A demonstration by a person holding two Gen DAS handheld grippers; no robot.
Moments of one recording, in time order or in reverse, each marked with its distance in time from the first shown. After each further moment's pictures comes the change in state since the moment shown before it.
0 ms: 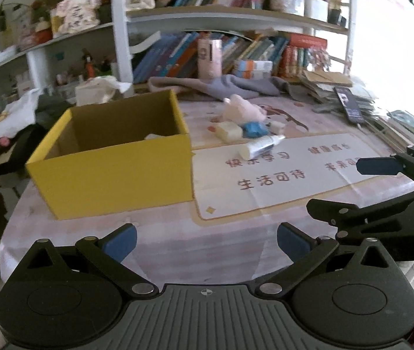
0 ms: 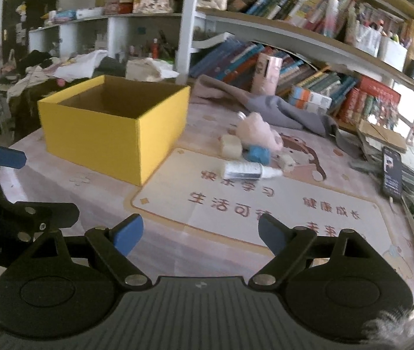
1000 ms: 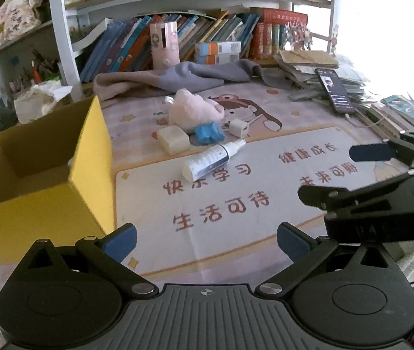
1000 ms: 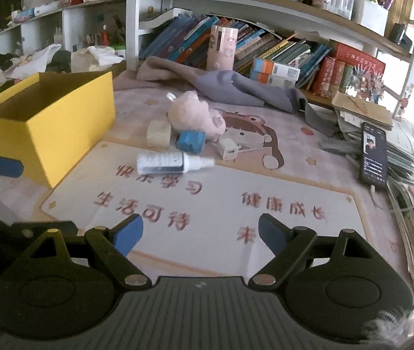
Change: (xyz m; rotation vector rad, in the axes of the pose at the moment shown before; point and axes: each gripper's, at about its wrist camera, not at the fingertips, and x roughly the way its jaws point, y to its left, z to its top) left arm 0.101 -0.085 0.064 0.049 0.084 -0.030; right arm 0.069 -0.131 0.017 0.053 0.071 -0.009
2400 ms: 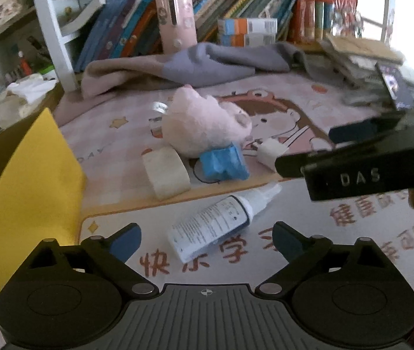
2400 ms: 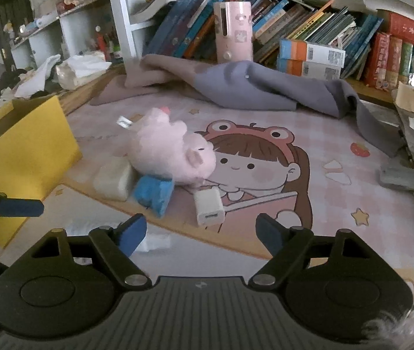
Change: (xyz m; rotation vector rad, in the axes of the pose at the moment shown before) left arm 0.147 -0.018 0.076 -0.055 0.098 0.133; right arm 0.171 -0.097 0.080 0.024 0.055 0.247
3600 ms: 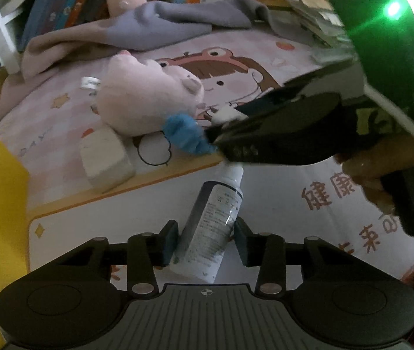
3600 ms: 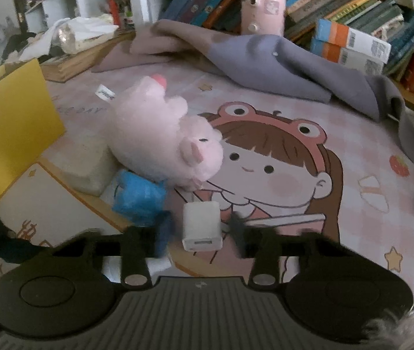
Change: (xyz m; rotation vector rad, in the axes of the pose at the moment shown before) left arm 0.033 -0.021 0.016 0.076 0.181 -0.153; right arm 0.066 -0.006 0.013 -0.120 0.091 0.051
